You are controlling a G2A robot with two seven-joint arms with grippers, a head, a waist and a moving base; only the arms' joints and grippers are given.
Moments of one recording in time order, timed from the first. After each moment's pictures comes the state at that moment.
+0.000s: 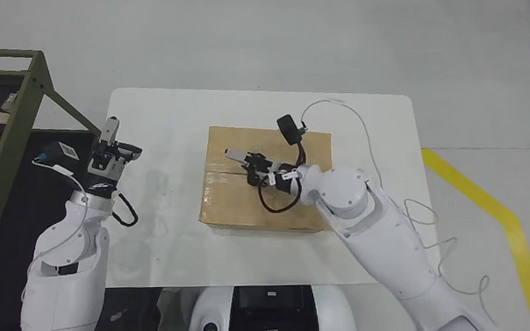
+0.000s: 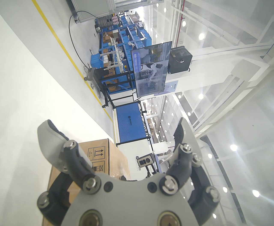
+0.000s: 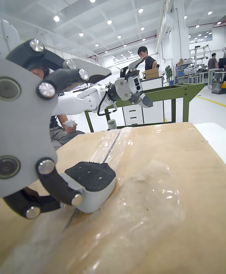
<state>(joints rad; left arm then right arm) 1.66 -1.15 -1.85 -1.82 -0.29 -0.22 -0.37 -1.07 -1.38 0.93 -1.70 0.02 0.46 0.58</state>
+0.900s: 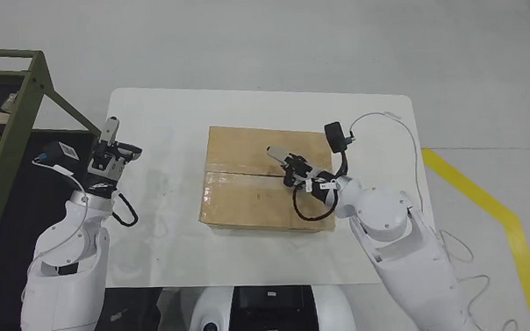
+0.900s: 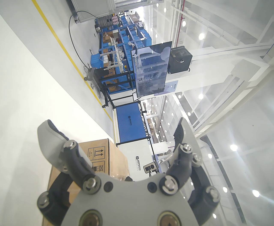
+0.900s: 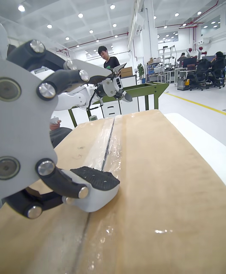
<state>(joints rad) 1.66 -1.15 -1.85 -1.82 -0.29 -0.22 -0.37 -1.28 -1.32 1.11 -1.94 -0.10 0.56 0.56</state>
